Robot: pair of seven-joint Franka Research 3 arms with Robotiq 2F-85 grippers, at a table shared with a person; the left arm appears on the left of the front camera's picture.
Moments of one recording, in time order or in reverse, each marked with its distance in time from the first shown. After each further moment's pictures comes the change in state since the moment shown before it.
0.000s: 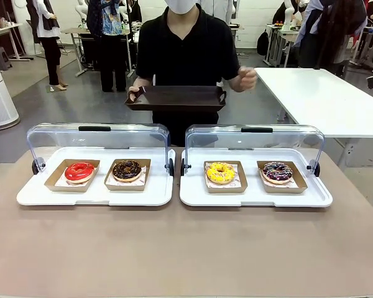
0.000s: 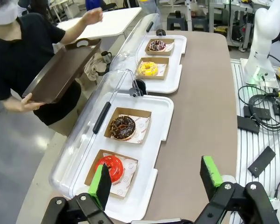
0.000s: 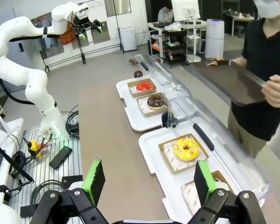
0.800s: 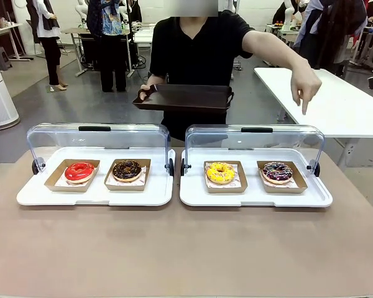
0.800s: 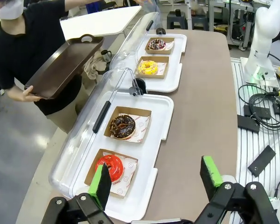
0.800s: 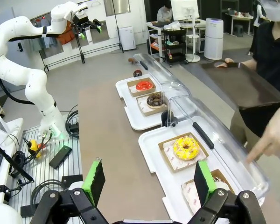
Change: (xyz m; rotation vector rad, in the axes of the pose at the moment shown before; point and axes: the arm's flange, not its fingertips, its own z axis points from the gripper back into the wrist) left arm 0.001 0.000 -0.001 0.000 0.006 0.000; right arm 0.000 0.001 0.001 -0.003 0.003 -0.002
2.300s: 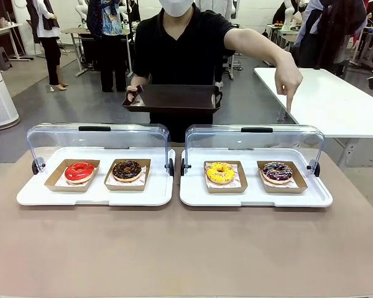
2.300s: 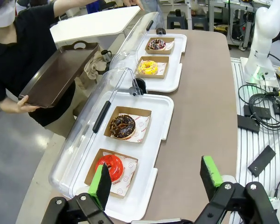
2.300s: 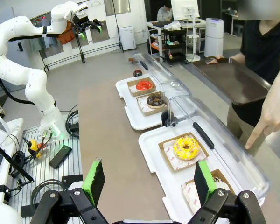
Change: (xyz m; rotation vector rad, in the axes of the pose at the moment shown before) left arm 0.000 0.000 0.000 0.000 0.000 0.000; right arm 0.000 0.000 0.000 0.000 0.001 0.000
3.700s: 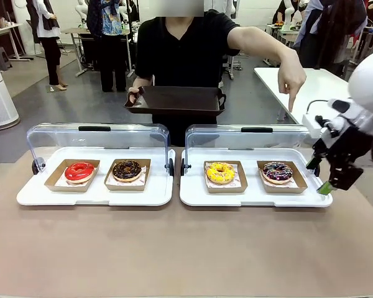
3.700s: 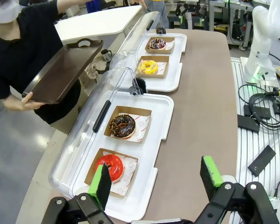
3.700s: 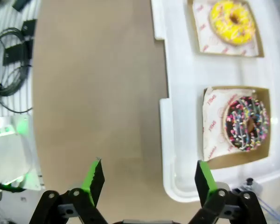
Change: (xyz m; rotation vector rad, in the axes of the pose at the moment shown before) left arm 0.000 0.000 0.000 0.000 0.003 0.001; right arm -0.092 -0.023 -0.188 0.075 0.908 0.315
